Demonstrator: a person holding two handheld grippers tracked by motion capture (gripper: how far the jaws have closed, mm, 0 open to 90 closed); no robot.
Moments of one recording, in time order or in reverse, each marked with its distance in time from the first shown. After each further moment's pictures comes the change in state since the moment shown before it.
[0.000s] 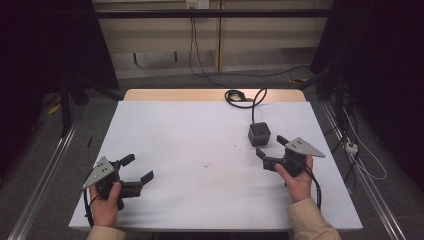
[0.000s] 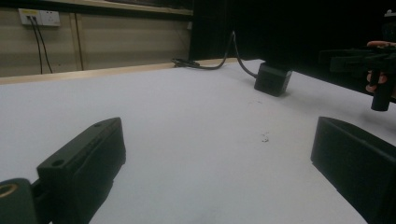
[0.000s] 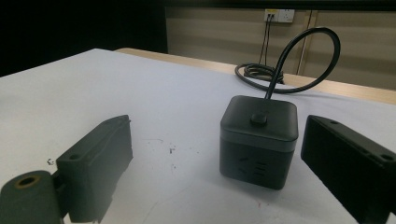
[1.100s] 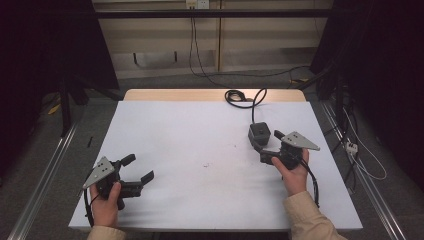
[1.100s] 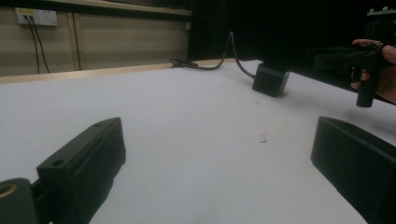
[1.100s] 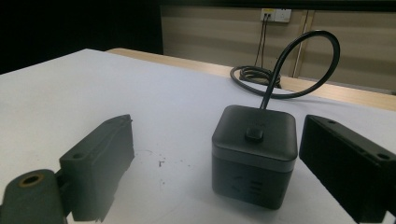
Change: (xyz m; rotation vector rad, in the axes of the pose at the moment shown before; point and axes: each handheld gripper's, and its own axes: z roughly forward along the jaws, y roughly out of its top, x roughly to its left) left arm 0.000 0.000 0.001 -0.003 -0.009 -0.005; right arm -0.005 0.006 0.018 0.005 -0.015 -0.004
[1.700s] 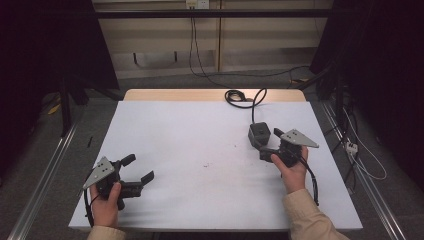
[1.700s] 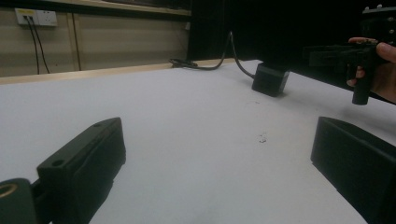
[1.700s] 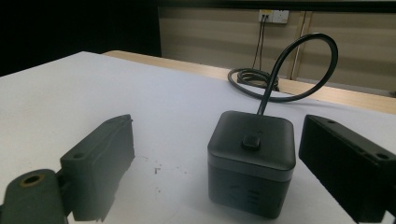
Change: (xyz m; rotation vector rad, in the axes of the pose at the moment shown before) left arm -0.001 0.000 0.000 0.001 0.000 0.001; right arm -0.002 0.003 0.005 -0.002 -0.007 0.005
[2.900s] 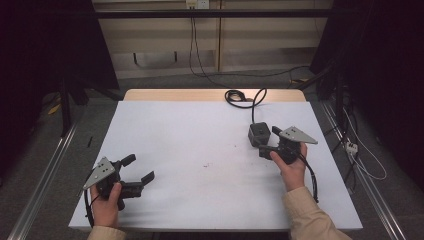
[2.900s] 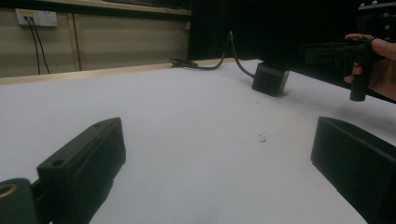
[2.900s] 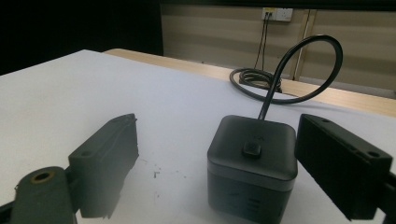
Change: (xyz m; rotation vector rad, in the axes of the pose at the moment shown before) left arm -0.001 0.000 0.000 0.001 0.003 0.005; right arm -0.002 0.005 0.007 0.014 0.015 -0.007
